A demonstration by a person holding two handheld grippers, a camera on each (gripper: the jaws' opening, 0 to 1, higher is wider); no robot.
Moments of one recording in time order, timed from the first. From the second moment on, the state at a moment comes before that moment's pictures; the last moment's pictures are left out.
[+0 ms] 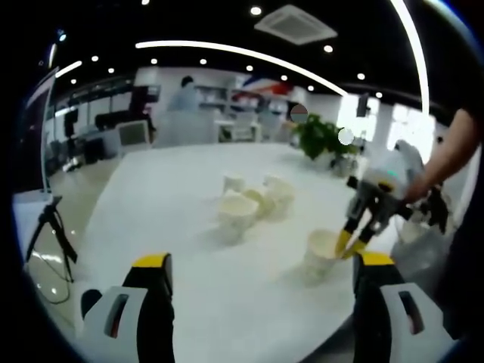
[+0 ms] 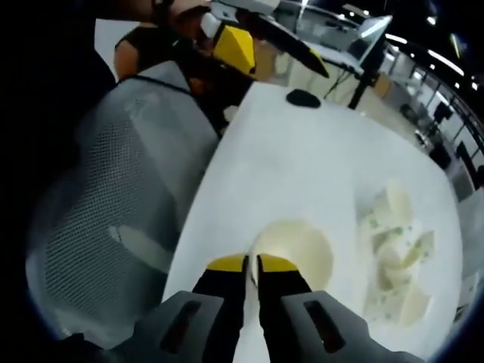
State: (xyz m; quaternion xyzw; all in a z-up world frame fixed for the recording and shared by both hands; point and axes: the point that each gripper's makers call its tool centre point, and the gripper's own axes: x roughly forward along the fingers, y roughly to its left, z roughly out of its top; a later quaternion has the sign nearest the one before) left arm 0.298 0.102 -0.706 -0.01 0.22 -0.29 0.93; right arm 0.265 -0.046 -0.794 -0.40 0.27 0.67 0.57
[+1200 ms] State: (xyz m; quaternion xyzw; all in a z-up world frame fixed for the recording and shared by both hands) left arm 0.298 0.099 -0.707 -0.01 0.22 -0.30 0.93; right arm 0.276 -0.060 -0.746 -0.25 0.25 0.62 0.69
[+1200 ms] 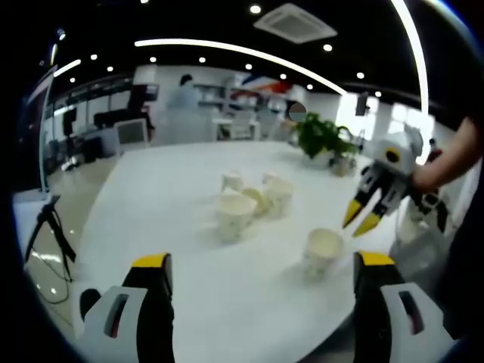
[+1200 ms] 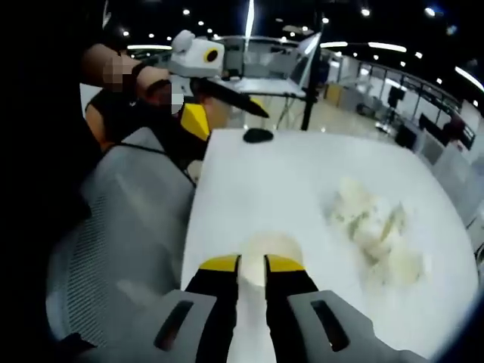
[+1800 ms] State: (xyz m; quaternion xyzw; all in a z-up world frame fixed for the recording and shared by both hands) left arm 0.298 0.102 -0.703 0.00 0.22 -0.30 0.93; right arm 0.288 -0.080 -0.747 -0.20 0.25 0.57 0.75
